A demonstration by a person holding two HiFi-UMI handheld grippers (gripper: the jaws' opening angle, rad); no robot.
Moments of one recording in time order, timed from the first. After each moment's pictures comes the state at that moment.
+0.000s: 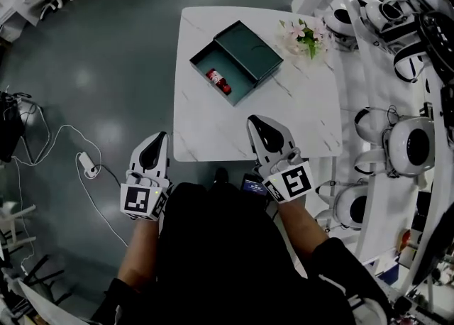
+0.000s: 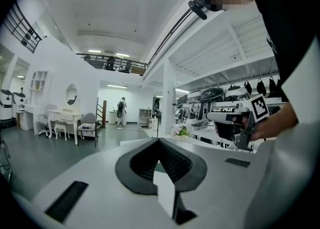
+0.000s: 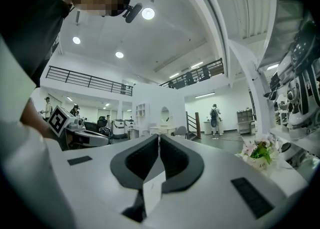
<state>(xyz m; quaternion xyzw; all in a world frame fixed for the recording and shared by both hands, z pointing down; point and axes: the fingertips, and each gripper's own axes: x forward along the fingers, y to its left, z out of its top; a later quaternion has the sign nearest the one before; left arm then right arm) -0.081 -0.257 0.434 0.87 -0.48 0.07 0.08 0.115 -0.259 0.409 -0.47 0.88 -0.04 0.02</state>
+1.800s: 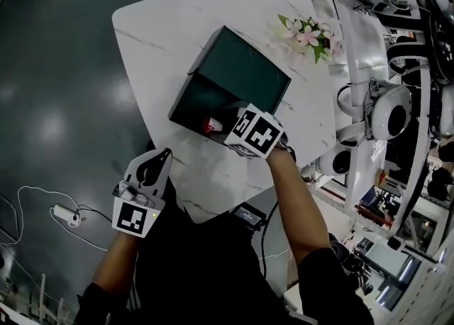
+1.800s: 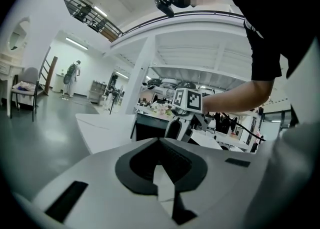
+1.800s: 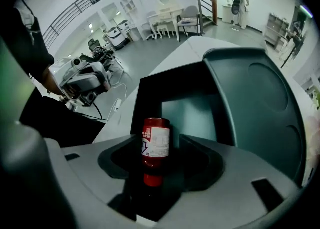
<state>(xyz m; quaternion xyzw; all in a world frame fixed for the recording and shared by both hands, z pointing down) -0.058 -0.469 0.590 0.96 -0.17 0.10 0.22 0.063 -0.453 0.675 -0.25 0.74 -0.39 -0.49</state>
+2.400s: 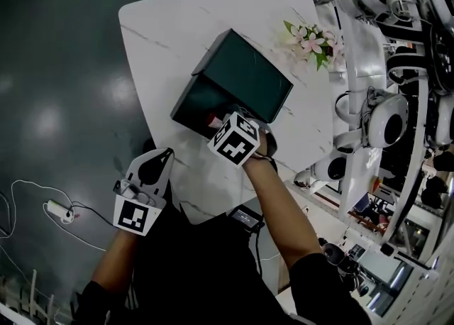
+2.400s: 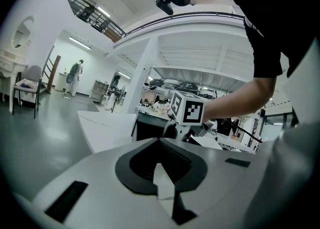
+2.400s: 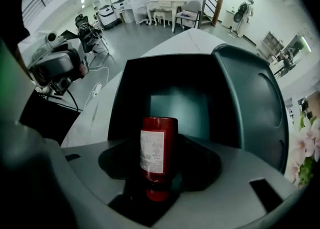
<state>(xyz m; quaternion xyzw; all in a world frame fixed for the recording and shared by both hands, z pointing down) -0.057 -0.467 0.598 0.95 -0.18 0.09 0.23 0.065 -0.459 0.705 -0.30 0.68 -0.33 -0.58</state>
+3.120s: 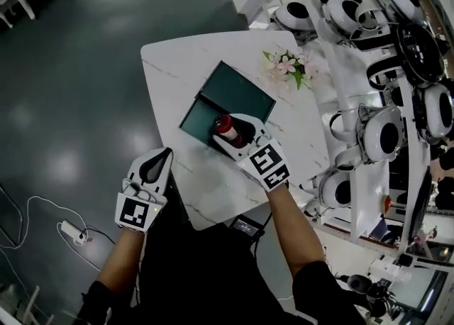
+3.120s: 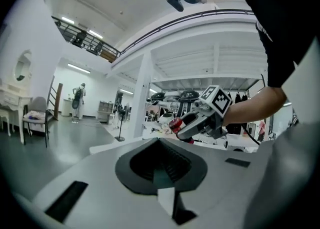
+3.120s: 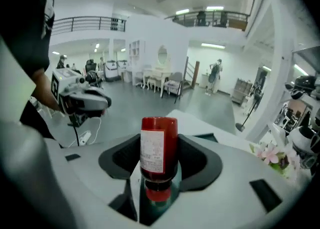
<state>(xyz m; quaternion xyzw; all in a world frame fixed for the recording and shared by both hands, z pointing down) -0.076 -0.472 0.498 0.96 -0.23 0.06 0.12 0.051 -0.480 0.520 -0.46 0.81 -0.16 -0.32</state>
